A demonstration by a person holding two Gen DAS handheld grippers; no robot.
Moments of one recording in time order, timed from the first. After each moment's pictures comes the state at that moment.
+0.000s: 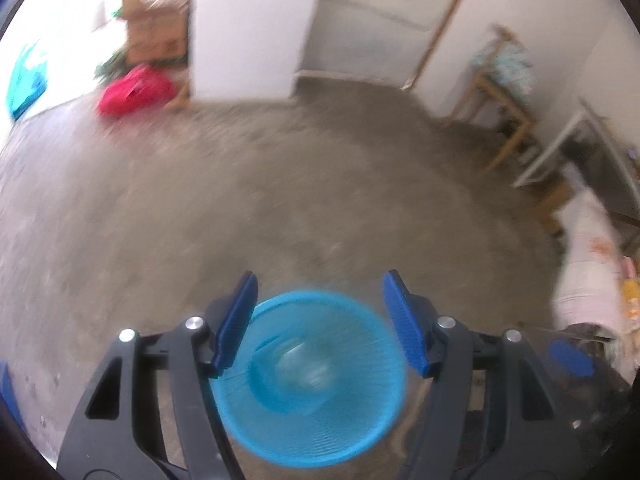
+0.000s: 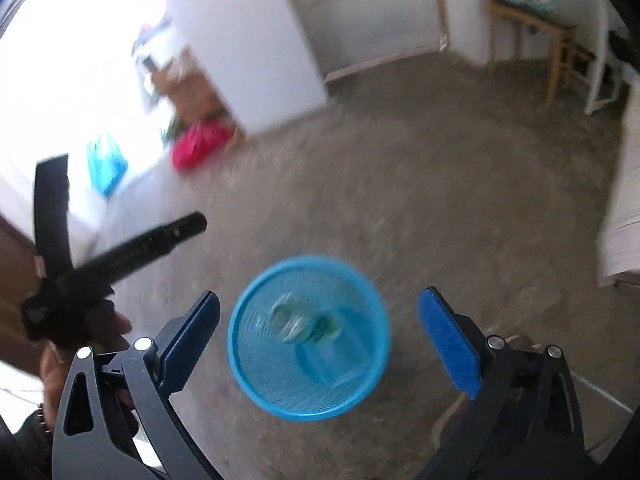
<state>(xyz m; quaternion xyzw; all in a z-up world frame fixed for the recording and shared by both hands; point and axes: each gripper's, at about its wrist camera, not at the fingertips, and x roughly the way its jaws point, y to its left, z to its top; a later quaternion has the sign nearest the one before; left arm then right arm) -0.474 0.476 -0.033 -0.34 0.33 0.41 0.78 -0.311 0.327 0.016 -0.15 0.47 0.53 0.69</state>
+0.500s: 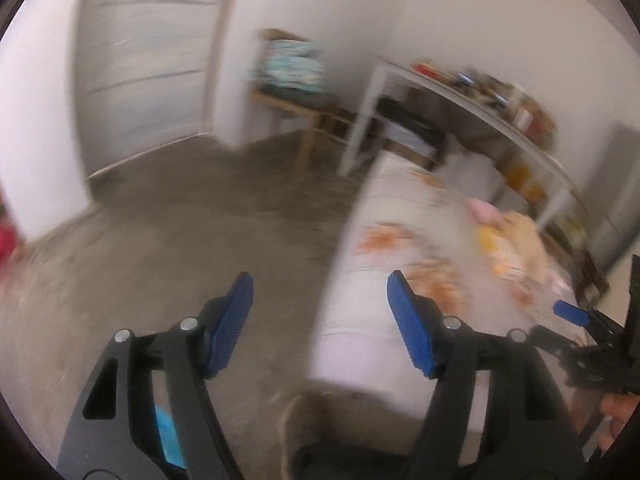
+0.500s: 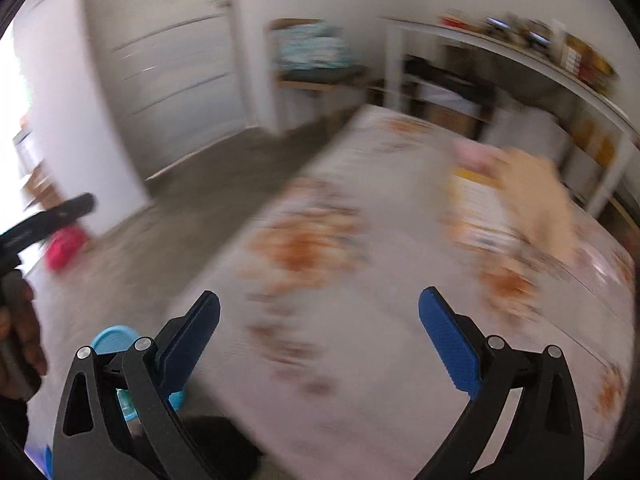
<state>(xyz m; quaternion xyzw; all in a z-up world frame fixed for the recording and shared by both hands) -0.195 0.287 0.103 -0.20 0.30 0.16 0.92 -0.086 0.050 0.114 -0.11 0.39 0.30 0.86</state>
